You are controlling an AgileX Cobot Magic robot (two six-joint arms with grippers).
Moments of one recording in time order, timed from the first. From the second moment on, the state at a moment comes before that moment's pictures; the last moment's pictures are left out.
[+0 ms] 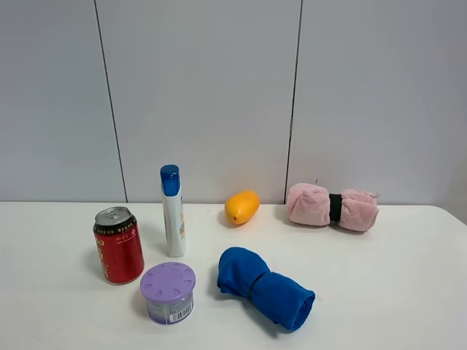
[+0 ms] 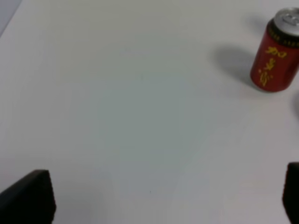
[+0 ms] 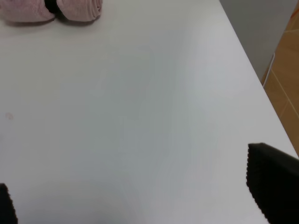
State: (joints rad) left arm 0.14 0.03 -0.51 -0.06 1.06 0.03; right arm -0.01 0.05 -0.50 -0.02 1.07 0.02
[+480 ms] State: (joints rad) left arm 0.14 0.00 -0.51 -0.06 1.05 0.02; right arm -0.01 0.05 -0.50 -0.02 1.07 0.02
